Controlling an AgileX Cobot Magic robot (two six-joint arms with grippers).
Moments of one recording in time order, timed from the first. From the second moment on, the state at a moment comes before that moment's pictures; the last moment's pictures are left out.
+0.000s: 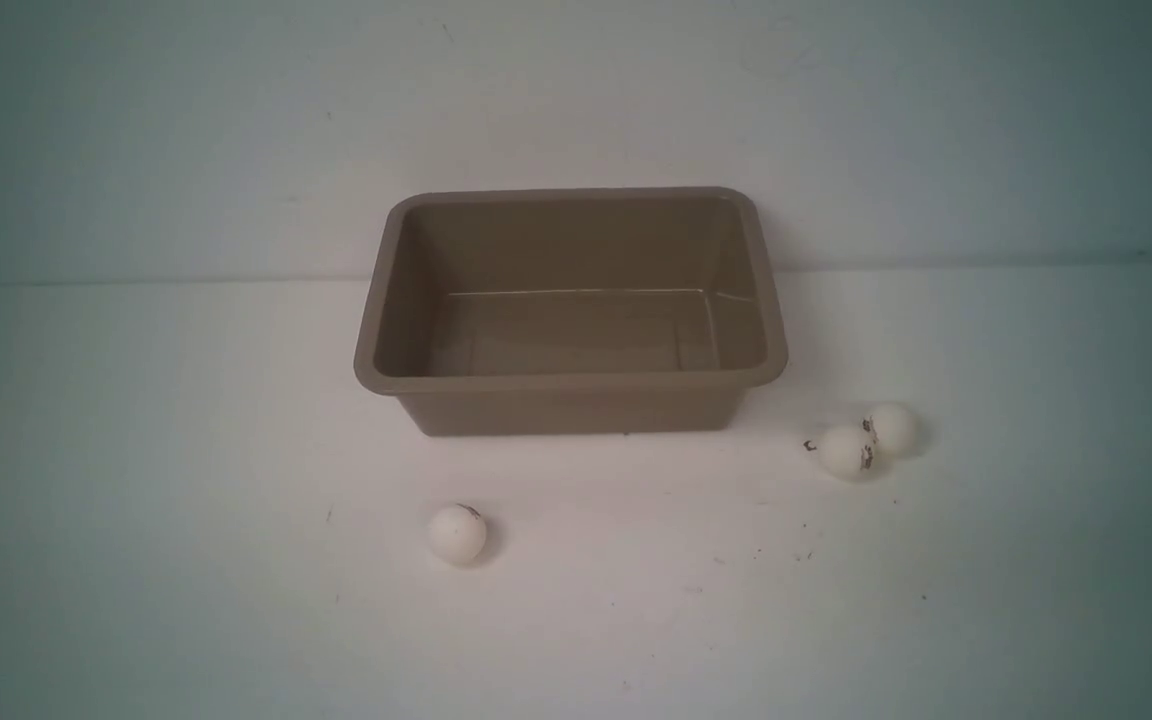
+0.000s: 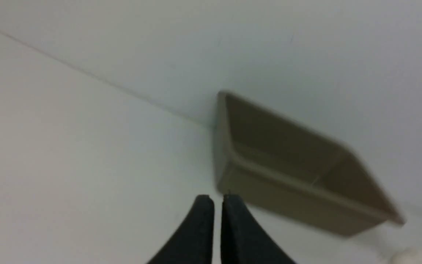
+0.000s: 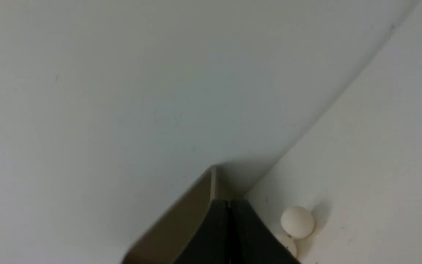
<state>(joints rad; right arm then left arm) -0.14 0.09 -0.22 1.08 0.46 -0.61 -0.08 0.06 -0.16 -0.08 0.34 -0.45</state>
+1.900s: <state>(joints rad) 0.08 1.10 -0.84 0.58 0.85 -0.68 -0.36 1.96 -1.44 -0.21 0.96 0.44</state>
